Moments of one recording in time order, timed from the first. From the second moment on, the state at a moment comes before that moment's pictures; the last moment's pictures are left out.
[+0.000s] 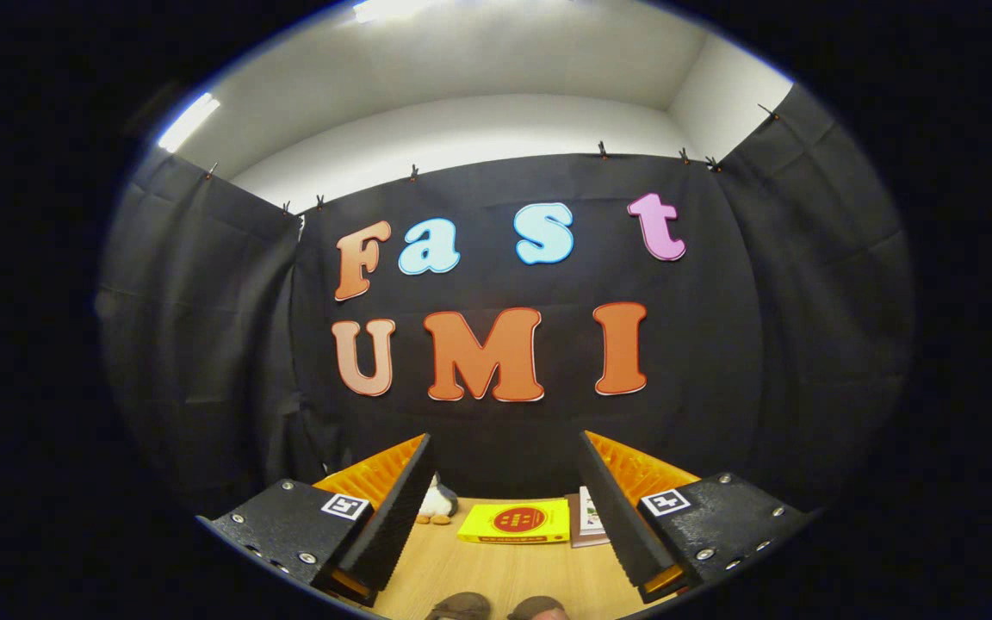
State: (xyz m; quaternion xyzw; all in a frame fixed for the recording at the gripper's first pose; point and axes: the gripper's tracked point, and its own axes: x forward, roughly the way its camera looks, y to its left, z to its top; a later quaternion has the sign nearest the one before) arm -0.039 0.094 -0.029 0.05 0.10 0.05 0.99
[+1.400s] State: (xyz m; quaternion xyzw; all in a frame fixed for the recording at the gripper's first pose) arm -0.189 0.329 -0.304 0.31 0.57 0.31 0.70
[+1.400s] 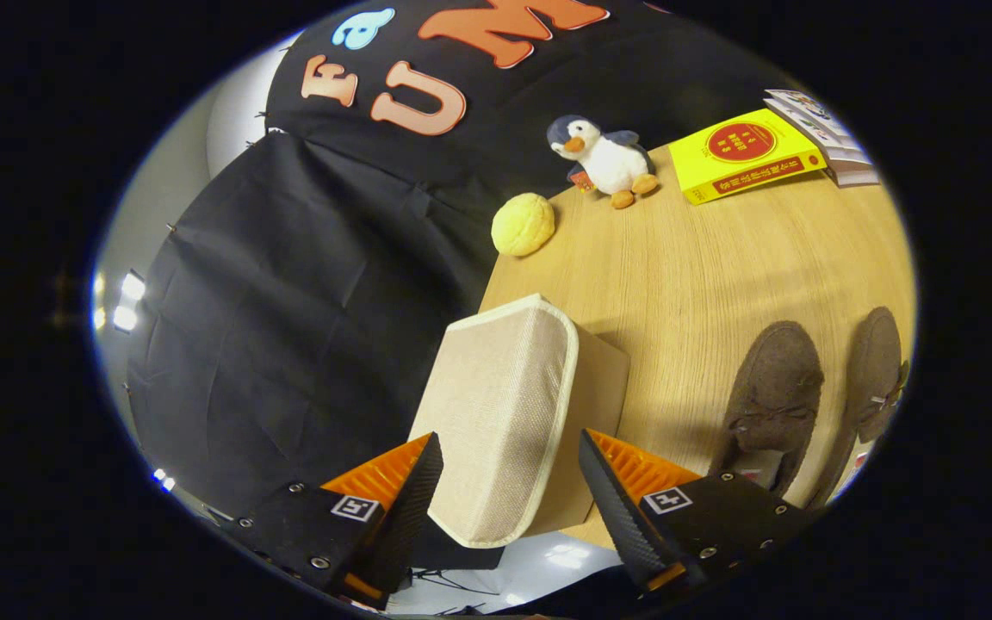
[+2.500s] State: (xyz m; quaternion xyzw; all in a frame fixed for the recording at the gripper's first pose) arm -0.209 0.382 -0.255 0.45 0.56 0.36 0.59
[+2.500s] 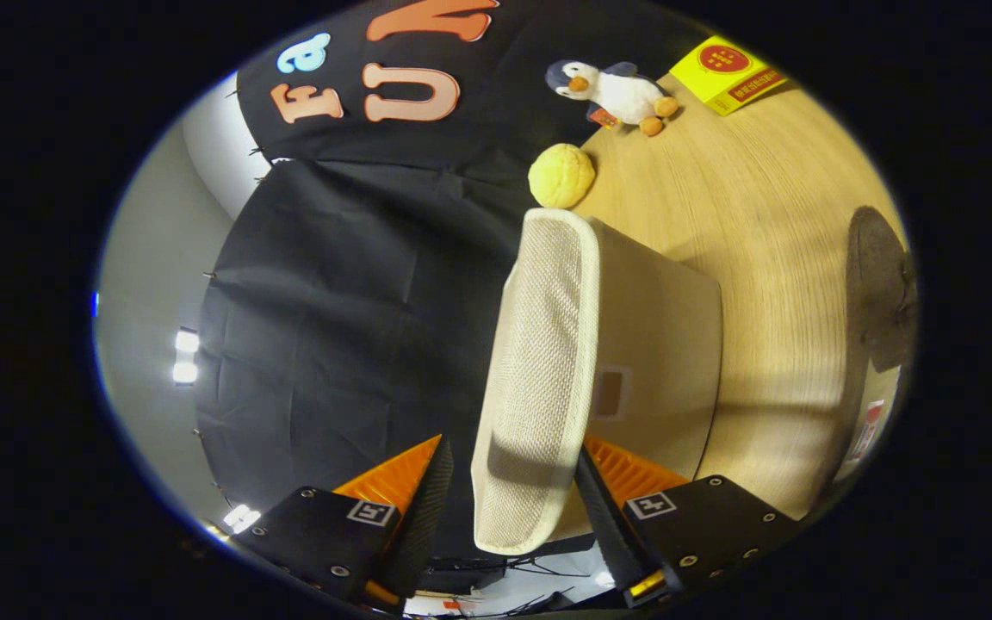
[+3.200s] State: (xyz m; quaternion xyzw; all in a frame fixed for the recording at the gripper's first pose) arm -0.166 0.507 -0.138 0.35 0.47 0.44 0.68
